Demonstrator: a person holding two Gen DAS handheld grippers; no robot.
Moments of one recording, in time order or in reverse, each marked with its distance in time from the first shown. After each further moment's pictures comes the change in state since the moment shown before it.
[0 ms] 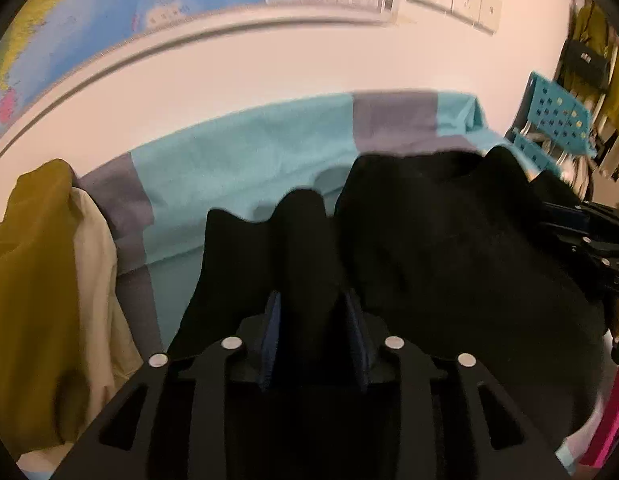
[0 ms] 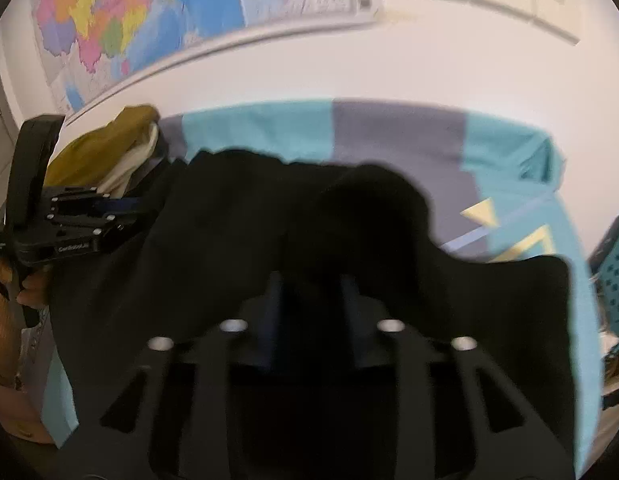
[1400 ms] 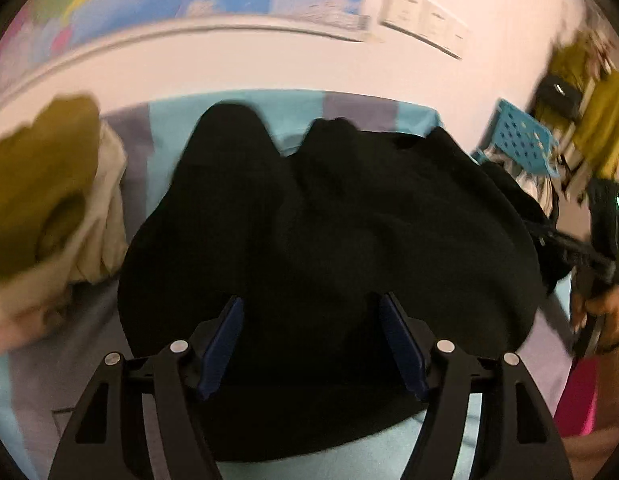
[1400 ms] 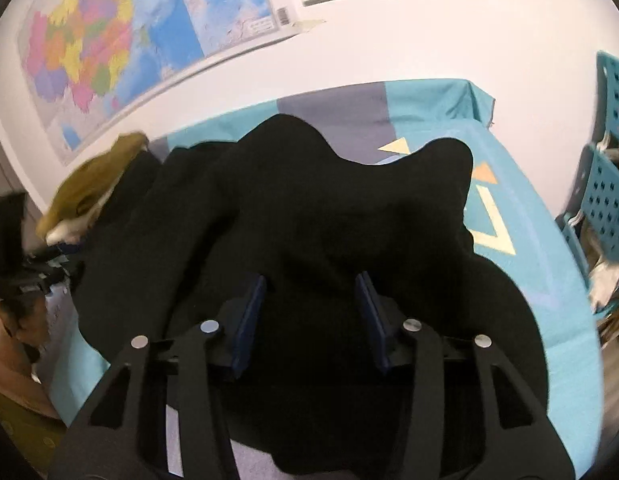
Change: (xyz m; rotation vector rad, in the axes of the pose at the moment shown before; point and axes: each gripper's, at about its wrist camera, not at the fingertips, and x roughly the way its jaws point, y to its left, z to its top) left arm -0.043 -0.009 -0.076 -0.123 -0.062 -0.119; right arm -0.041 -0.051 -0.081 0.167 -0.055 0.018
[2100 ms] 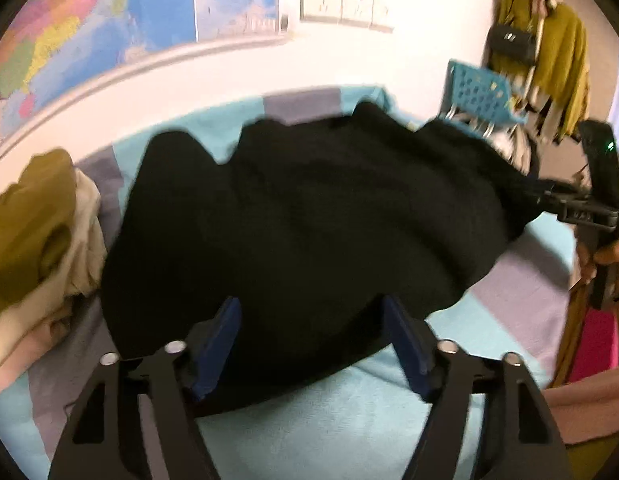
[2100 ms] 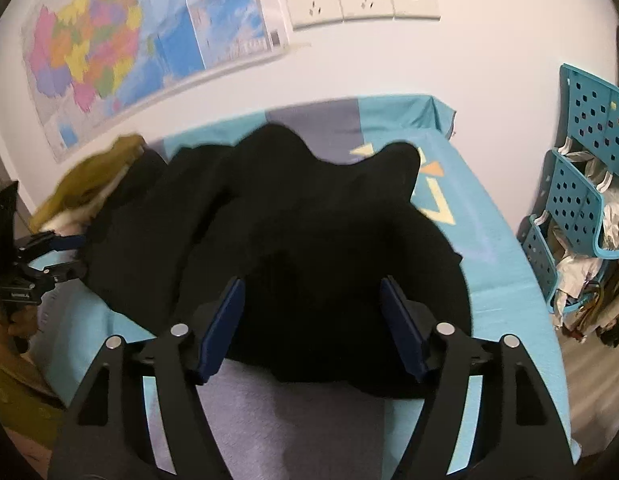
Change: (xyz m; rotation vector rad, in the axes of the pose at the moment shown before) left arm -0.019 -0.057 -0.028 0.234 0.006 0.012; right arm -0.041 0.005 -0.026 -0.032 -0.024 -0.118
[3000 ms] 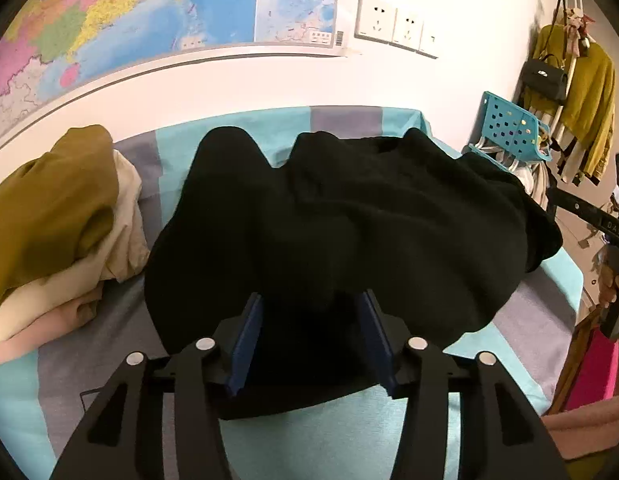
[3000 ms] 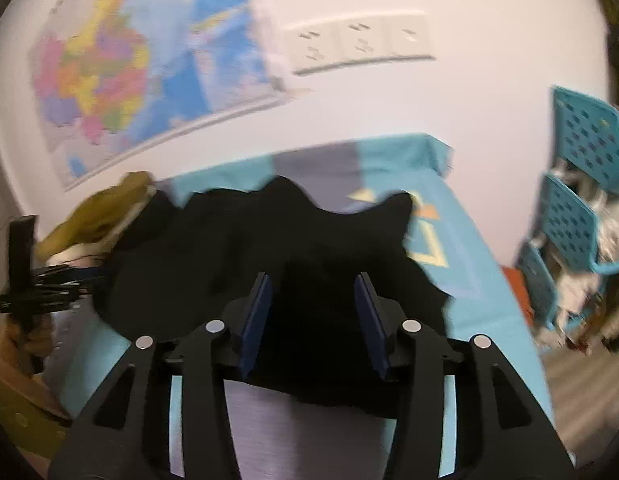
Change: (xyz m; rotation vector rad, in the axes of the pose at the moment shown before) left arm -0.018 0.035 0.005 -0.119 -0.048 0.029; right arm -0.041 0.014 0.025 0.003 -0.139 0.083
